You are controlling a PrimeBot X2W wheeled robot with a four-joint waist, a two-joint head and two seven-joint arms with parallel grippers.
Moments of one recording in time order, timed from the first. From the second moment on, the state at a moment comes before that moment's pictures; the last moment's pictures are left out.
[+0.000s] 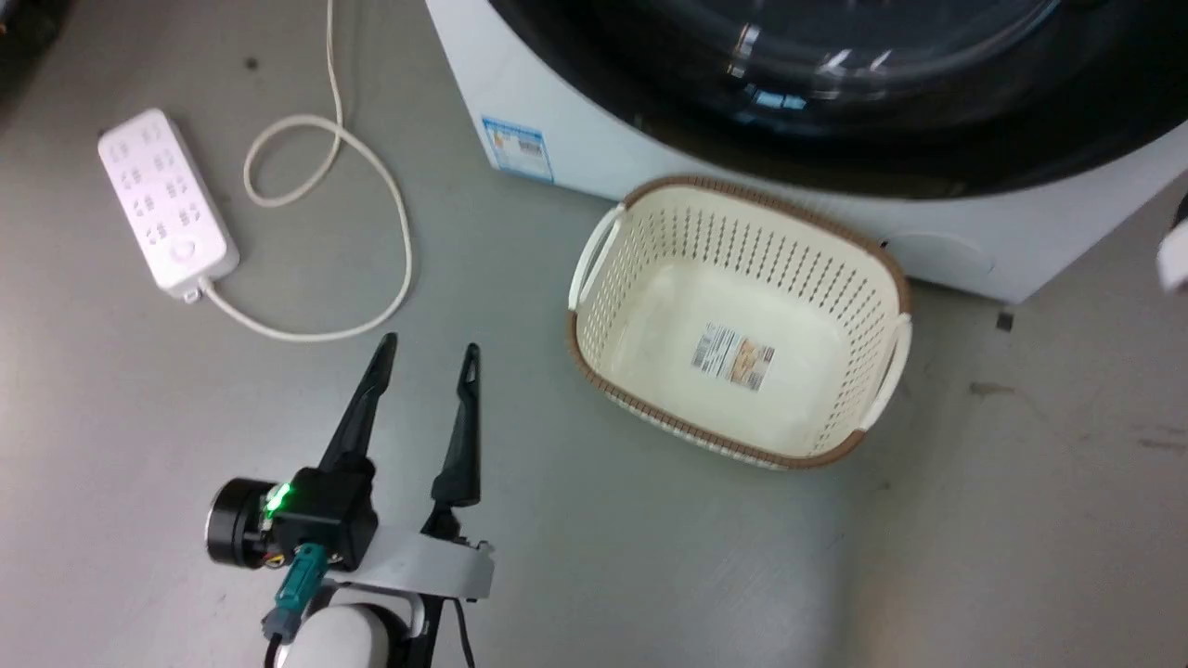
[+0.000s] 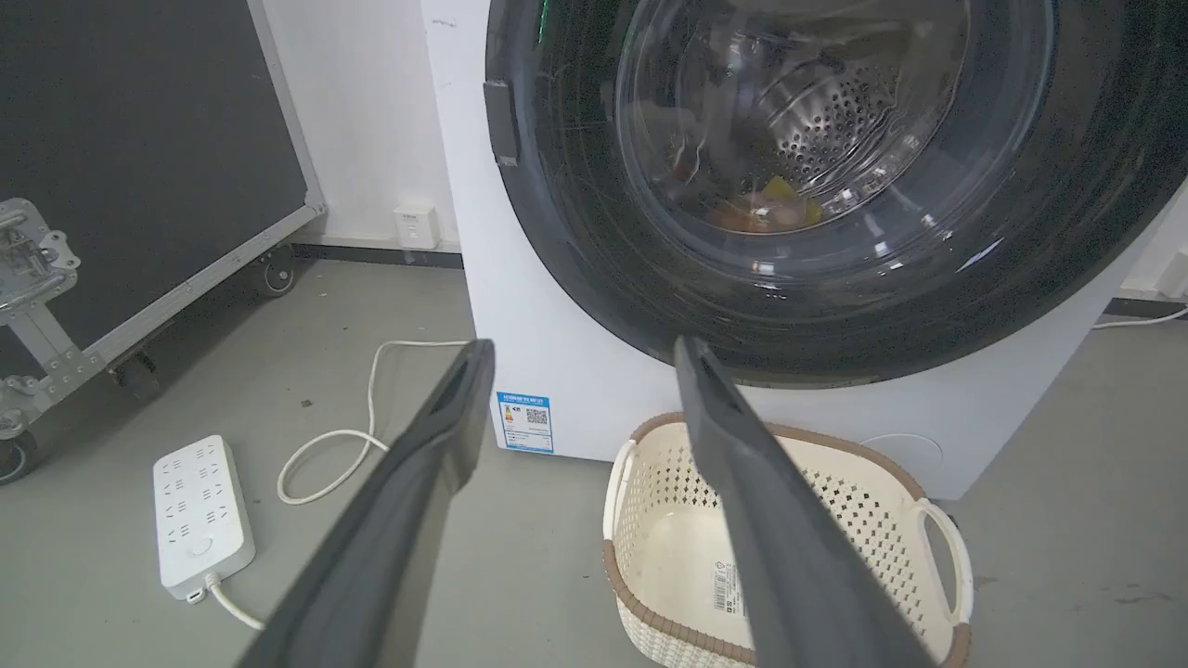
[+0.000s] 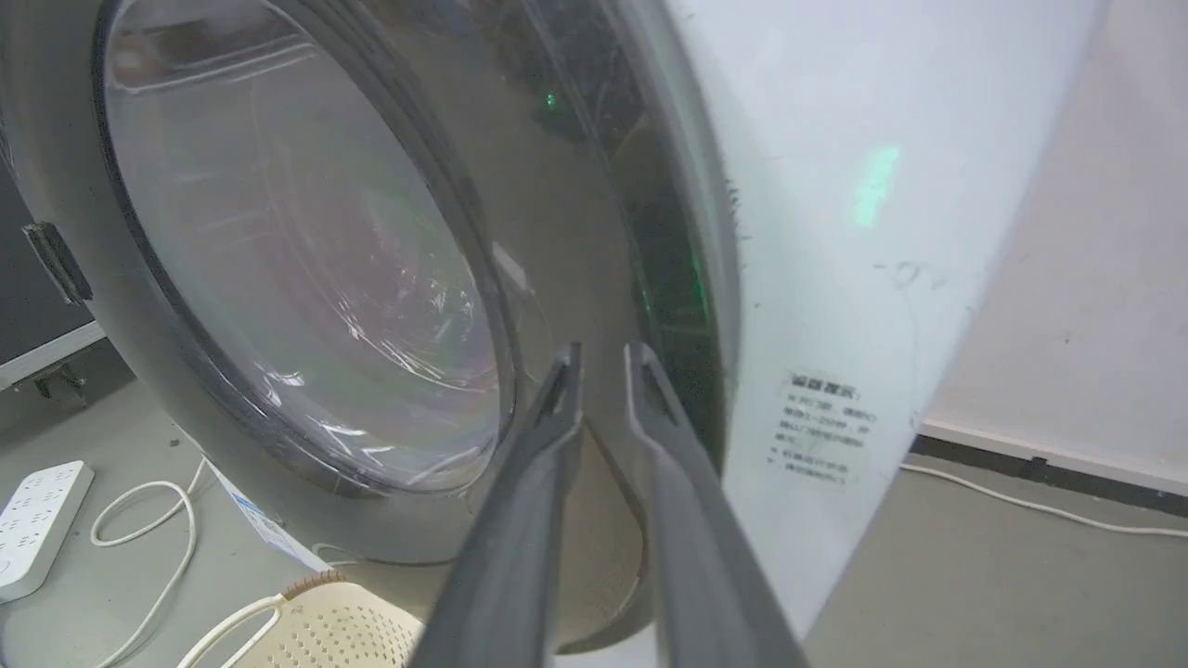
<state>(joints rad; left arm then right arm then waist) -0.16 0.05 -0.16 0.00 -0.08 0.00 -0.26 -0.78 -0.42 0.00 0.51 0.33 0.13 -0.14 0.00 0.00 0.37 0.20</state>
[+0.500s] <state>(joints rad) -0.03 0.06 -0.09 0.06 -0.10 -0.02 -0.26 -0.22 -0.18 -0.15 0.16 0.18 0.13 -0.24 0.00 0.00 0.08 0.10</state>
